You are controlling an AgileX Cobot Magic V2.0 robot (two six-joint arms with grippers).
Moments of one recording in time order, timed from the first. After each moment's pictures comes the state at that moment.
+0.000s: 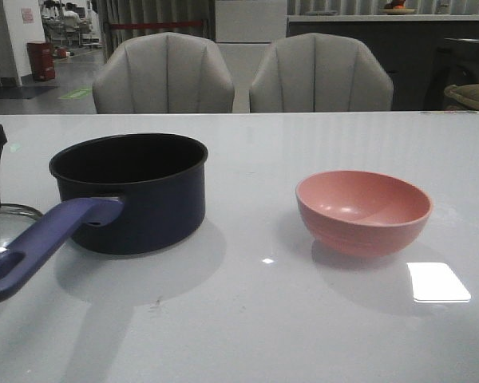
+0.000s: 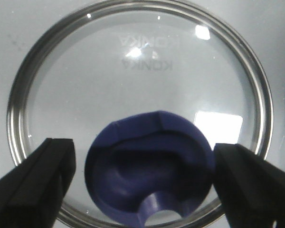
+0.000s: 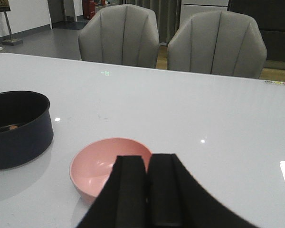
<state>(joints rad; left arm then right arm) 0.00 1.86 -1.28 -0.08 0.92 -0.05 0.21 0.30 -0.22 0.61 0.10 -0.57</state>
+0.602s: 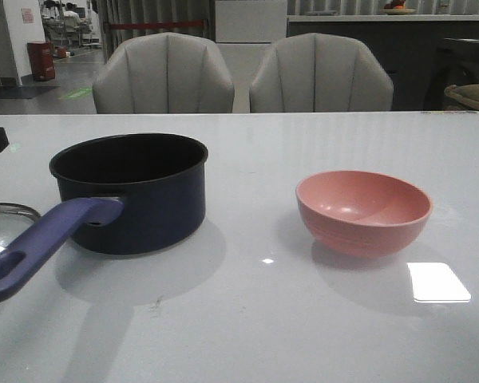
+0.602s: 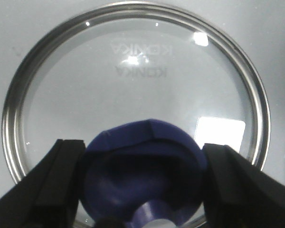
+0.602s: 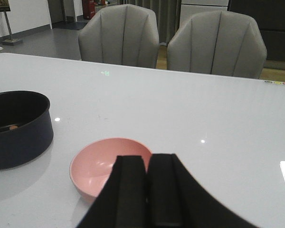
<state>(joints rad) 0.00 1.86 -1.29 -0.07 0.89 -0.05 0.21 0.30 -0.22 0.61 0.10 -0.57</state>
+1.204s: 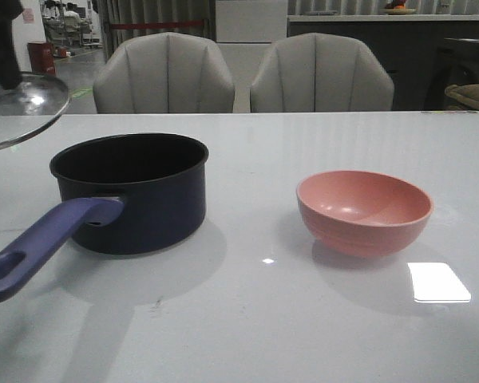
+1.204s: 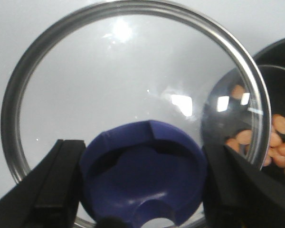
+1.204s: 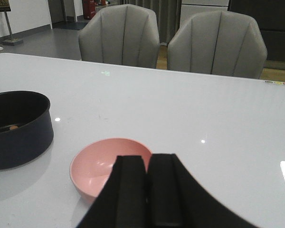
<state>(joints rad) -0.10 1.74 -1.60 -0.06 1.04 0.03 0.21 0.30 -0.22 0.61 0.10 -0.57</state>
